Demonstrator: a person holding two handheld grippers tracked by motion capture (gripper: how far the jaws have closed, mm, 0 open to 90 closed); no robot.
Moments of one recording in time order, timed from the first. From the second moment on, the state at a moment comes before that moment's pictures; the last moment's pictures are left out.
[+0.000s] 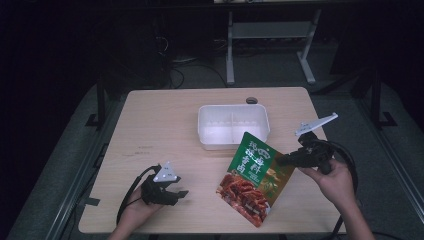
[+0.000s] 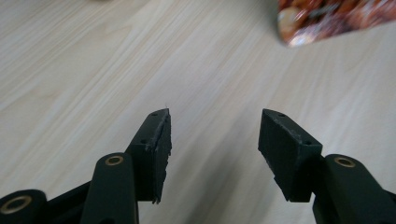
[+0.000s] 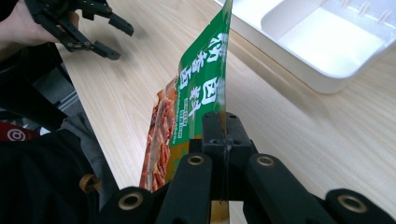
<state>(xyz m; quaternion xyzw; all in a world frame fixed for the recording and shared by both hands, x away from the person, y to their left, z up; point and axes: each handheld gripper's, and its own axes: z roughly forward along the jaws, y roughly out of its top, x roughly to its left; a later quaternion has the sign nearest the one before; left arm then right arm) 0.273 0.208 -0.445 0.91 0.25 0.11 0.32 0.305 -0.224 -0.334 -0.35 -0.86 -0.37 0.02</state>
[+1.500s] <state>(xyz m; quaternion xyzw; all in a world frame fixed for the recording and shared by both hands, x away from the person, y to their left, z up) 0.276 0.220 -0.442 0.89 0.27 0.12 0.34 0.318 -0.222 -0.229 -0.31 -0.87 -0.38 0.00</state>
